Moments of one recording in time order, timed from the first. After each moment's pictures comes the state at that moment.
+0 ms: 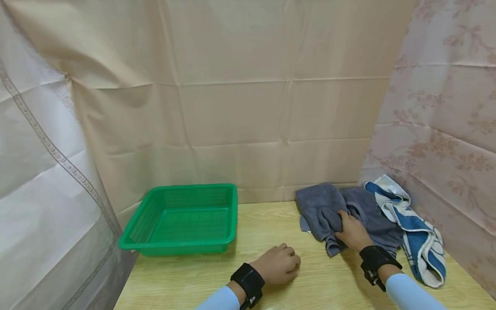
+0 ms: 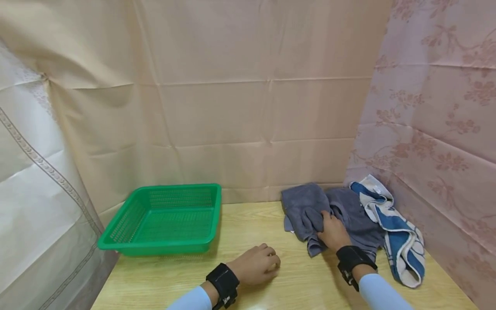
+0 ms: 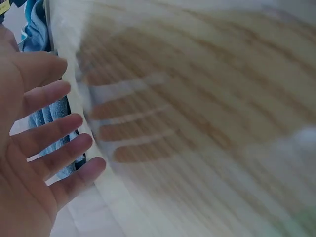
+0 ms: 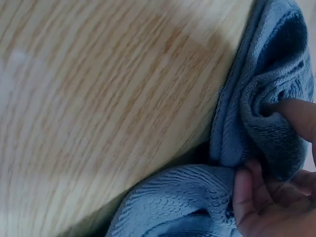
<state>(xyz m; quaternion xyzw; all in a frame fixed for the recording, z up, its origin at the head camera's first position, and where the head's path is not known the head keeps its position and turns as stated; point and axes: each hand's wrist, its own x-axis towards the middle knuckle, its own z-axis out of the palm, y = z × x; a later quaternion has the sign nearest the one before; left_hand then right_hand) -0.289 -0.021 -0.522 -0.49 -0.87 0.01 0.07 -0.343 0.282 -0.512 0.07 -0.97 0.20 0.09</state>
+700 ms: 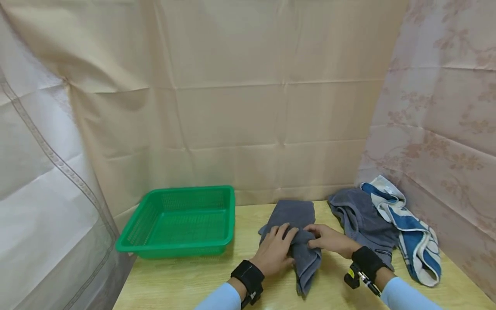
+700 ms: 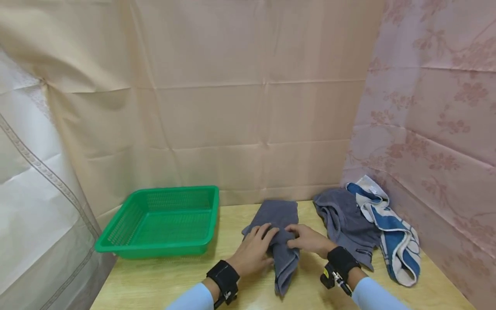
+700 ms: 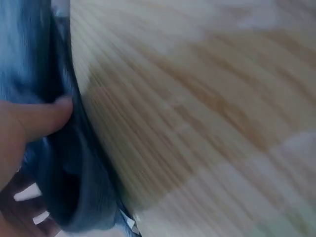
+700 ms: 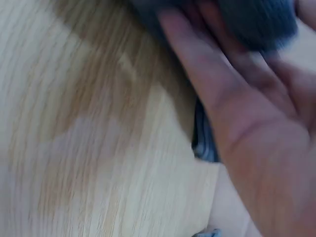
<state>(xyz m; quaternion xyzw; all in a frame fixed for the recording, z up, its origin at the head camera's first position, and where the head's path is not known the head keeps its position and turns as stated) -0.299 -0.013 -0.516 -0.35 -0.92 -0.06 0.15 -0.316 0.232 -0.478 0.18 -0.82 0.49 -0.23</state>
